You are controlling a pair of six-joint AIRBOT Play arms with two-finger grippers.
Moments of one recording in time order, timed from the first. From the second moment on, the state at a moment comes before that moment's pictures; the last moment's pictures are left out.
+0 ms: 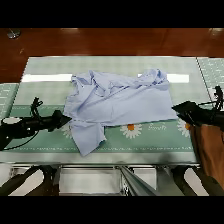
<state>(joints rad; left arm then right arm) 0.29 -1.10 0.38 0.48 -0.93 -1.04 -0.51 -0.88 0.57 -0.82 1.15 1.31</state>
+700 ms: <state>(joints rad) 0.28 -1.10 0.43 0.47 -0.99 -1.03 -0.51 -1.13 0.58 -0.96 1.00 1.43</state>
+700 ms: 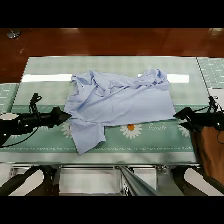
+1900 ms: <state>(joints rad) 0.29 -1.00 1.31 0.40 -1.06 -1.19 -0.31 -1.14 1.75 -0.88 1.25 1.42</state>
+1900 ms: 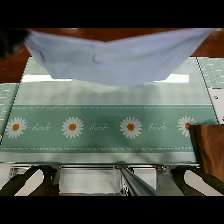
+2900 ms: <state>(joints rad) 0.05 -0.65 1.86 1.46 -1.38 -1.51 -0.31 -0.63 1.93 -1.19 1.59 1.54</state>
